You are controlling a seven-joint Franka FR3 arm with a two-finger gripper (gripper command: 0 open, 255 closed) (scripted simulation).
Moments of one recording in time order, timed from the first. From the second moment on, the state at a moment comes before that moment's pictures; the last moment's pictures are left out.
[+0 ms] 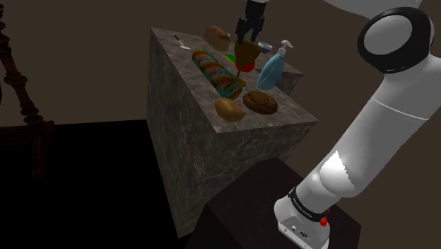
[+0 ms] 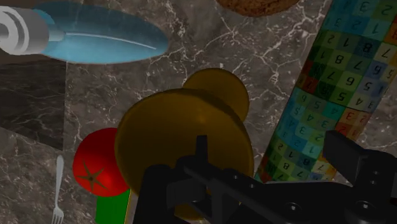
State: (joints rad) arm -0.06 0.11 -0.12 -1.46 -0.18 1.62 -0.17
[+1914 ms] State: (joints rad) arm -0.07 0.26 -0.13 -1.28 -0.18 1.58 -0.21
